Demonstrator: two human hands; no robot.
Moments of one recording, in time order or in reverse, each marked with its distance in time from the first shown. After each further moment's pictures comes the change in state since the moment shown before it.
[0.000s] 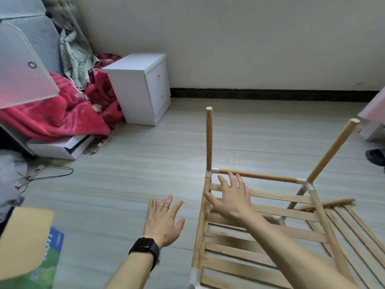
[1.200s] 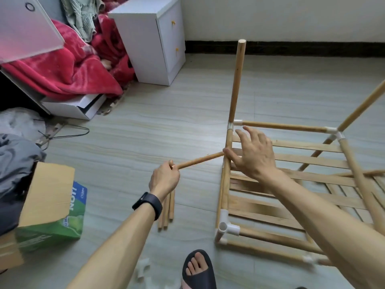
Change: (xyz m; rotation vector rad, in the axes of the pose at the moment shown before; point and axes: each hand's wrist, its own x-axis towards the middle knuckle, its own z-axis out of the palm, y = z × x) left_hand 0.021 -0.045 -0.003 -0.572 0.165 -0.423; right_hand 0.025 -0.002 0.007 -0.137 0.267 -0.200
